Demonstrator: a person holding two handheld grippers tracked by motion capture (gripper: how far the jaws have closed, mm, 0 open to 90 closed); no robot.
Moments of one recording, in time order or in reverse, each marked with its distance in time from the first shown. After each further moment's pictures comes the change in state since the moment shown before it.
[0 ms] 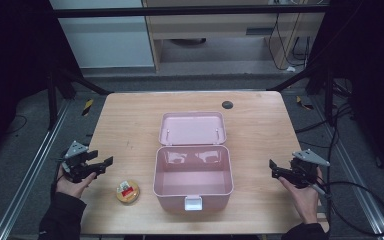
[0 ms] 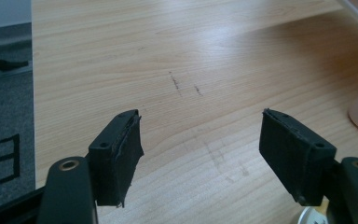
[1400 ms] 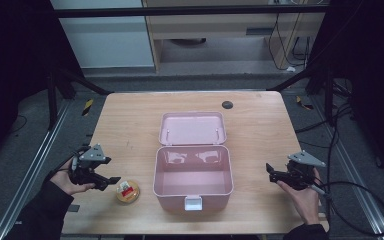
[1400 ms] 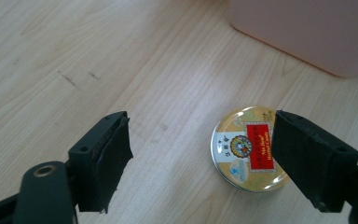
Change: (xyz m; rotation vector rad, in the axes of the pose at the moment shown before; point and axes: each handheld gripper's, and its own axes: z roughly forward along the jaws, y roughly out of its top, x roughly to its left) left arm -0.035 0.031 -0.011 0.291 -0.308 0.461; right arm 0.005 -0.004 0.002 0.020 0.055 -0.081
